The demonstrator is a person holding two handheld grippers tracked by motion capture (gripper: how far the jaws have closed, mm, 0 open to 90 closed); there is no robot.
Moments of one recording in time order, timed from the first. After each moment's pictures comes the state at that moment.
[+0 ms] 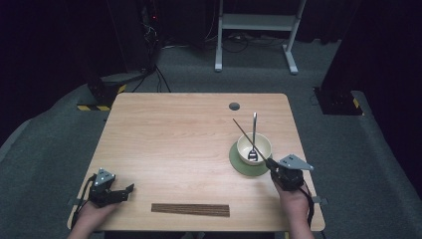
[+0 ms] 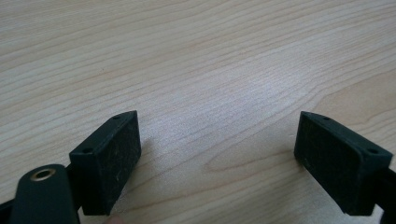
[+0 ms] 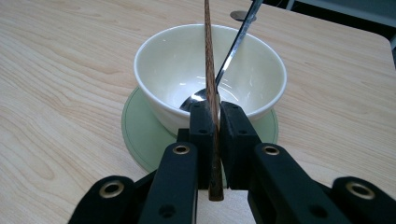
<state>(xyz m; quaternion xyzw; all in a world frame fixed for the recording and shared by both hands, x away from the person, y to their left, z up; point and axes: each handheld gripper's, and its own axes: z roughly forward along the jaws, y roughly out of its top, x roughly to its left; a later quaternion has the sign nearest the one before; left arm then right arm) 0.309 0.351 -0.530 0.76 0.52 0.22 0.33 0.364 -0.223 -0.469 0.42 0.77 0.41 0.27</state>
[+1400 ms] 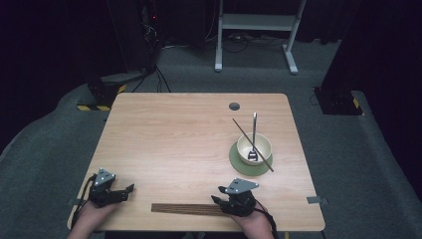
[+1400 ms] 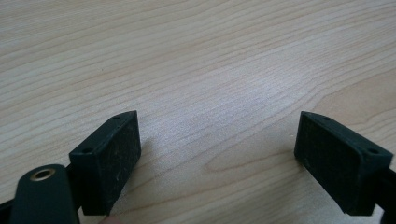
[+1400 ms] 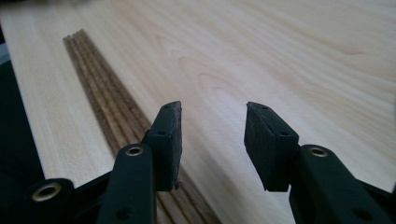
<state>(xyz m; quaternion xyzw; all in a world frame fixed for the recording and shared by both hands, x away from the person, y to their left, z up) 0.309 0.351 -0.530 0.76 0.52 0.22 0.33 0.310 -0.096 -0.502 0.28 0.86 0.42 0.09</state>
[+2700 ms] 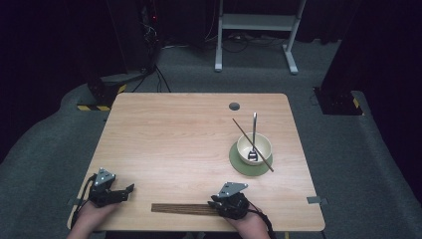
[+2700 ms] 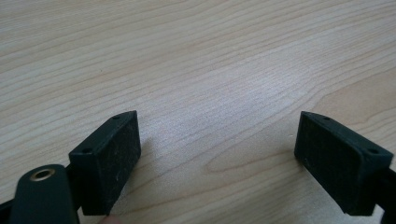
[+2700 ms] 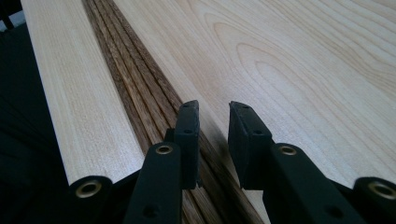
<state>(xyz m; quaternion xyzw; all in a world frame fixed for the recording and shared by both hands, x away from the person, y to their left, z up) 0.309 0.351 -0.530 0.76 0.52 0.22 0.33 0.309 -0.083 -0.515 0.25 0.89 0.38 0.06</state>
